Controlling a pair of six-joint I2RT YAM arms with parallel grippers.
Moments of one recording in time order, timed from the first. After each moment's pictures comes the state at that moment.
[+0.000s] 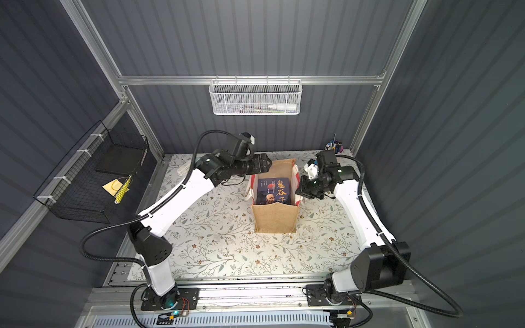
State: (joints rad) left arm -0.76 1.81 2.02 -0.80 -0.01 -0.62; right arm 0.16 1.43 1.42 -1.07 -0.44 0.36
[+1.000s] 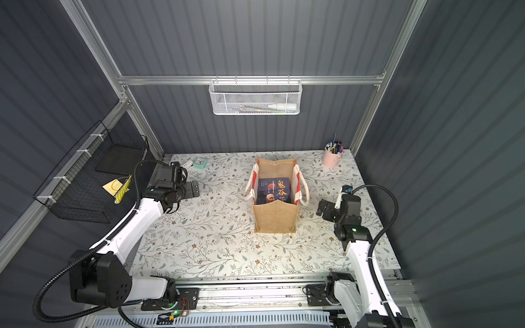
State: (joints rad) left arm -0.18 1.36 1.02 -0.49 -0.23 -0.17; right arm -0.10 0.86 0.50 -0.26 -0.03 0.22
